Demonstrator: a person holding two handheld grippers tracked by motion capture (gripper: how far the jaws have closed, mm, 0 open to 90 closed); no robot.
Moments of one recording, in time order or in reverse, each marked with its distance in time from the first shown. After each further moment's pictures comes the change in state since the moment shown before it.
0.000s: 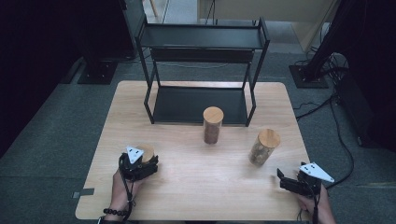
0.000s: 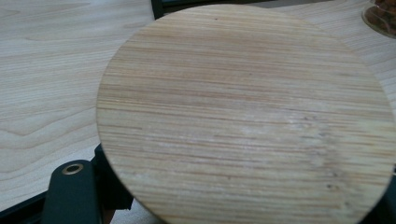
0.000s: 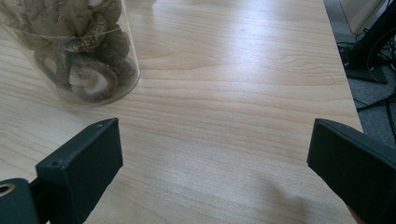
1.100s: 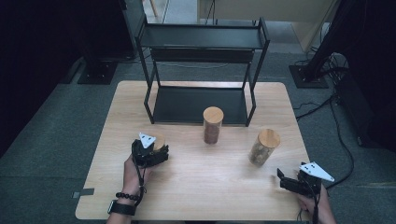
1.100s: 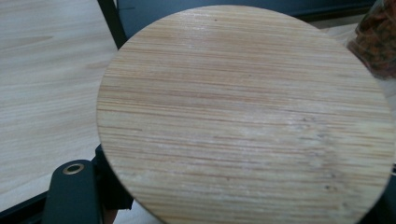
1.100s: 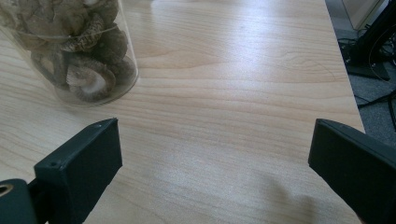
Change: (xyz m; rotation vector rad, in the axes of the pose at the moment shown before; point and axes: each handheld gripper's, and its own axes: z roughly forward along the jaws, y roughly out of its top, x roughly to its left) left arm -0.023 0.043 0.028 0.019 -0.026 0.014; right arm -0.001 0.000 0.001 0.008 0.000 0.010
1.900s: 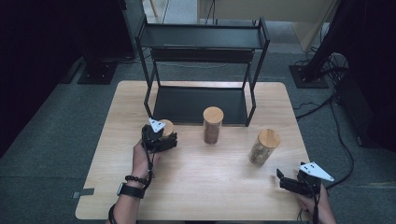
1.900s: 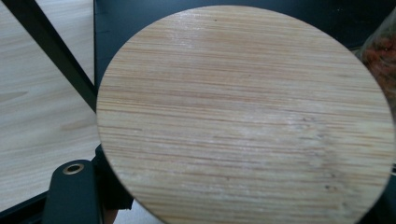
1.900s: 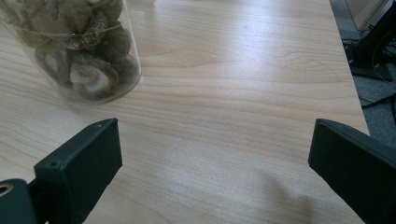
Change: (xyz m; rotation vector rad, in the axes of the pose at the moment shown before) left arm -0.013 0.045 0.022 -0.008 -0.018 0.027; right arm 0.001 0.000 0.000 0.005 0.012 -0.010
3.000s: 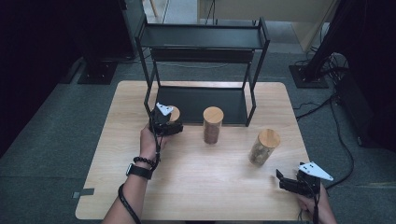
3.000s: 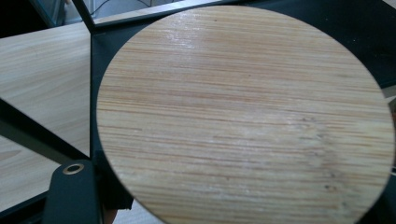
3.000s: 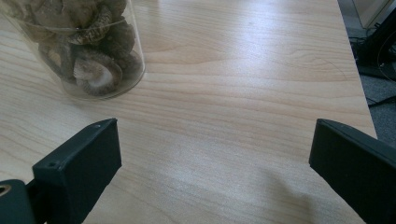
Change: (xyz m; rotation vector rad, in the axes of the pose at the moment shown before) left arm -0.004 0.043 0.032 0.001 0.024 0.037; right arm 0.000 0.000 0.001 0.013 0.011 -0.008
